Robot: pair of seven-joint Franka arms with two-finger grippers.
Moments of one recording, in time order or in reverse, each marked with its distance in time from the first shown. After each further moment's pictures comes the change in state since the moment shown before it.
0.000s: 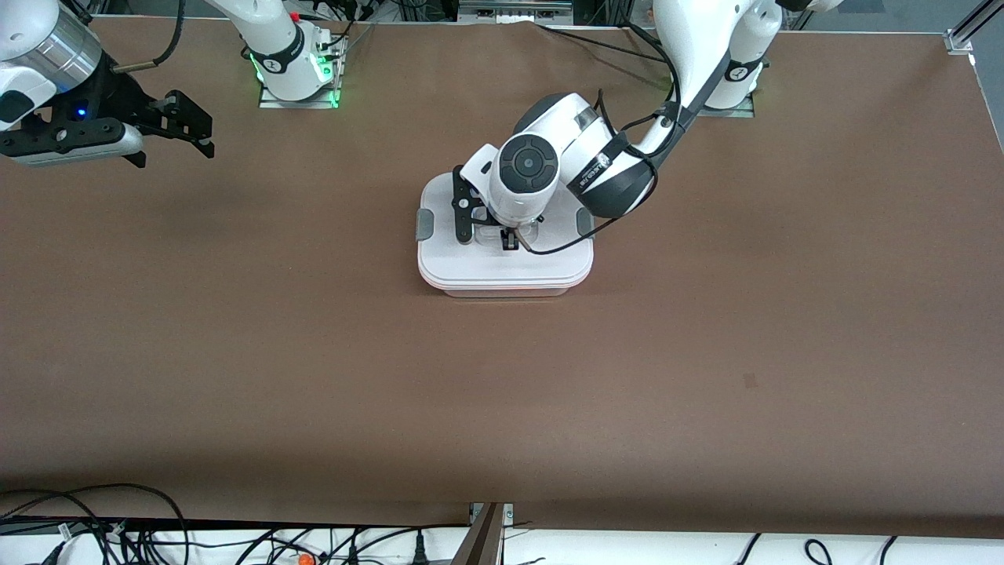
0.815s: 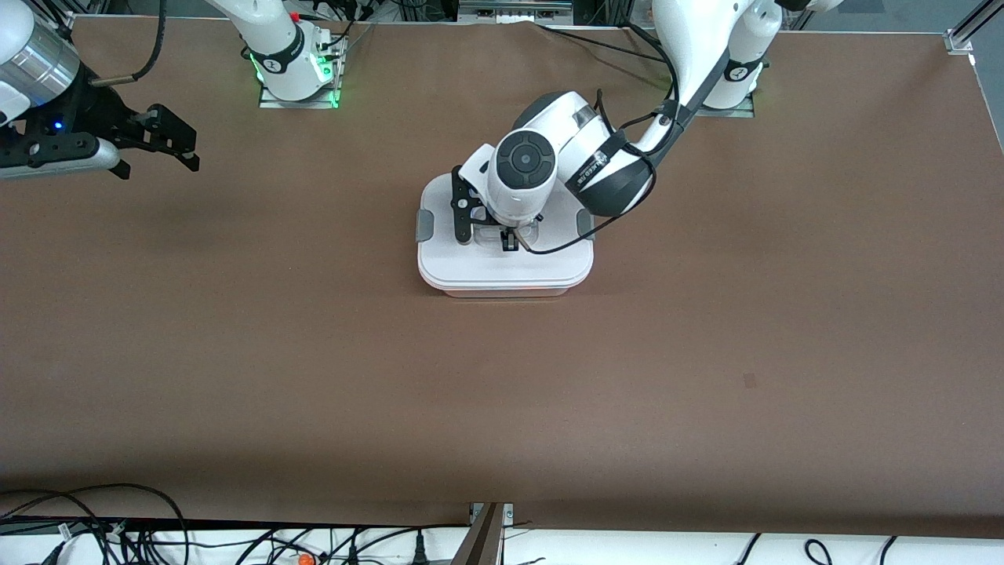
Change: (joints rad) left arm -0.009 -0.001 -0.004 0.000 0.042 0.012 -0.012; right arm -0.010 0.060 -0.019 0.065 -0.001 0.002 -0.001
